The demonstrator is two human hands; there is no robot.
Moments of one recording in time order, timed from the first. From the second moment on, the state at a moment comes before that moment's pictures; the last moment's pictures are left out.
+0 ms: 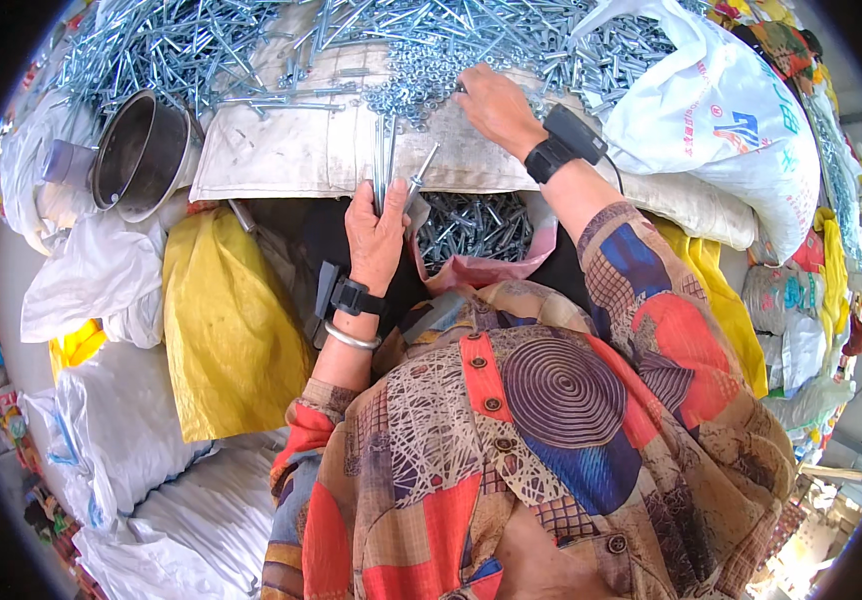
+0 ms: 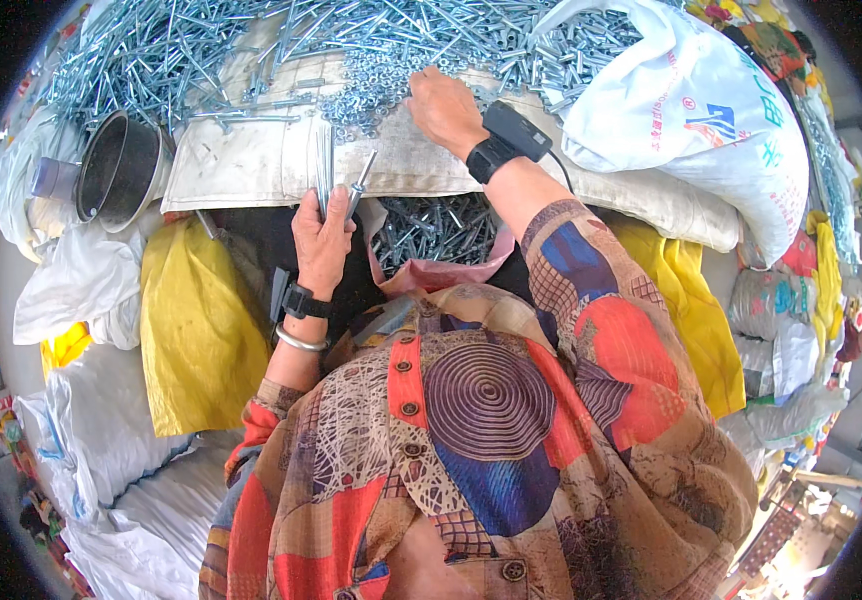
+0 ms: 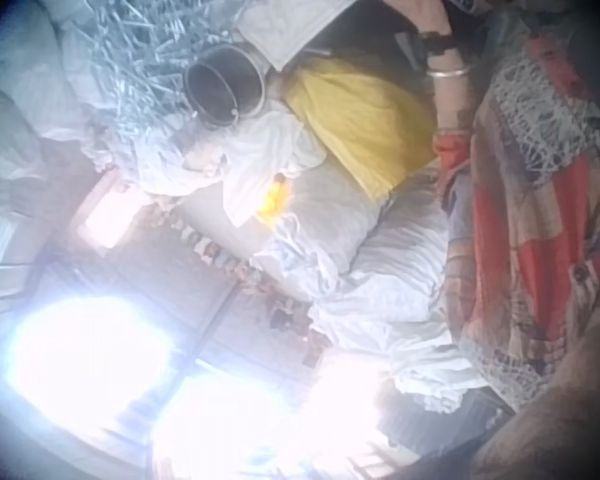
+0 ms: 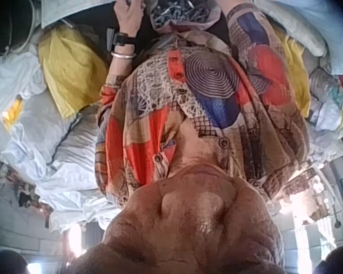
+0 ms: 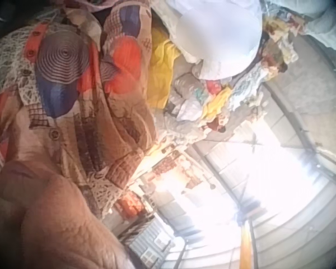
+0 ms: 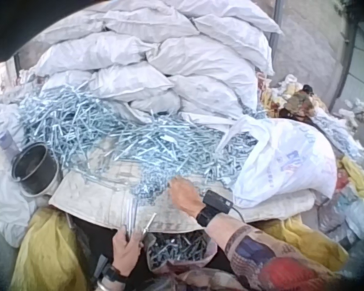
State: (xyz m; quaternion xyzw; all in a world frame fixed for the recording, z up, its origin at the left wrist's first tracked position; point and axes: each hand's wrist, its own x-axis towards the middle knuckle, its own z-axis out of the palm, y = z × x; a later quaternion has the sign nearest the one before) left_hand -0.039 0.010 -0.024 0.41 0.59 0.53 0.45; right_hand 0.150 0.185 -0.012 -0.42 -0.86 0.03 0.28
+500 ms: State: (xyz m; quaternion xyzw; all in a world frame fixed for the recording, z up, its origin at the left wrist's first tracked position) left_hand -0.038 0.010 -0.029 0.36 0.57 0.54 0.51; right_hand 0.148 0.138 0.029 -0.39 -0.65 0.56 0.33
